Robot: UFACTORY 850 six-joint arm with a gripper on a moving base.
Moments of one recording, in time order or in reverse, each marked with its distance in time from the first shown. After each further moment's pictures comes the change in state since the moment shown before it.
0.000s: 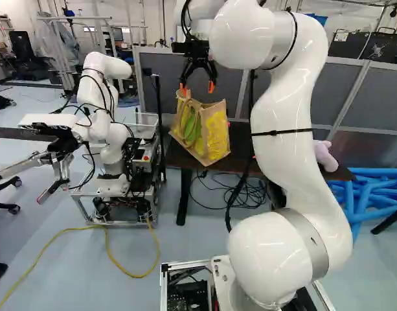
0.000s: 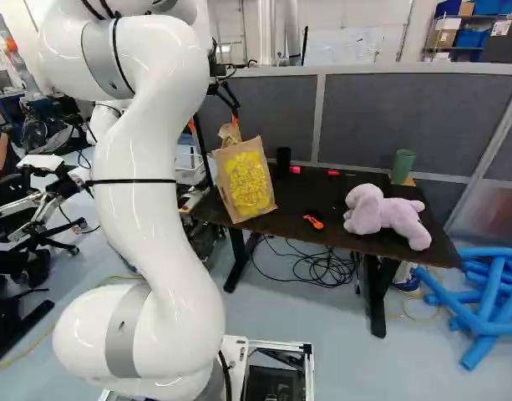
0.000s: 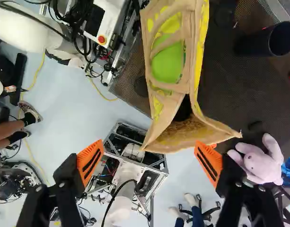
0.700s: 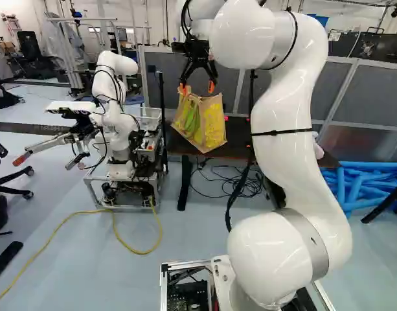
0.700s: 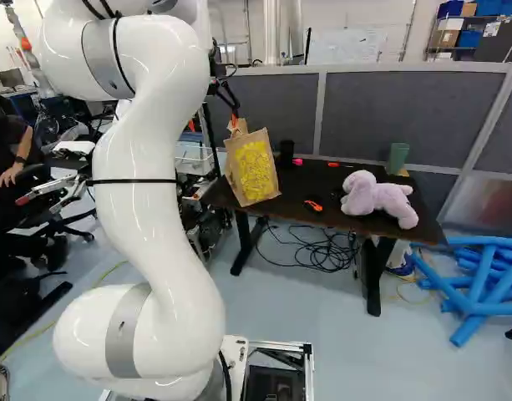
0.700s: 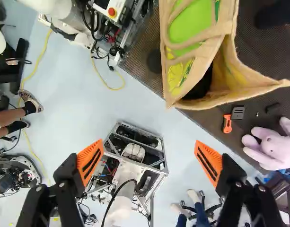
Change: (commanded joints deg) arm 0.0 0.0 0.0 0.0 0.0 0.0
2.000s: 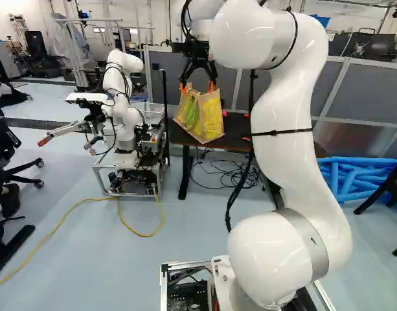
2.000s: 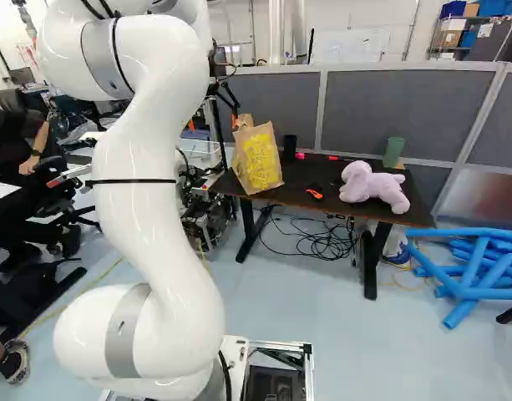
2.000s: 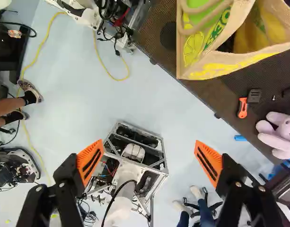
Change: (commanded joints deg) arm 0.0 0.2 0.6 0.0 0.7 0.1
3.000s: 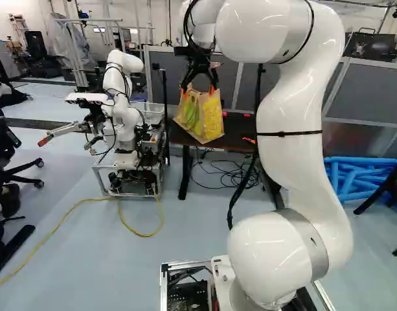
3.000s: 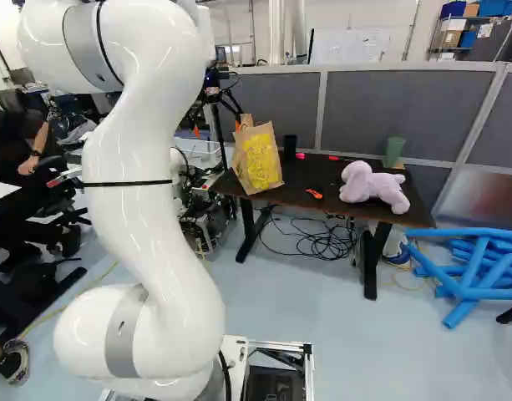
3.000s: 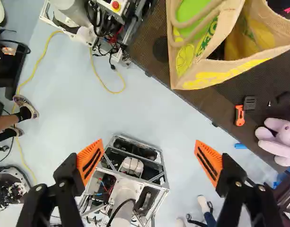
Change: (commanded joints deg) arm -0.8 4.6 10.5 0.0 12.8 1.5
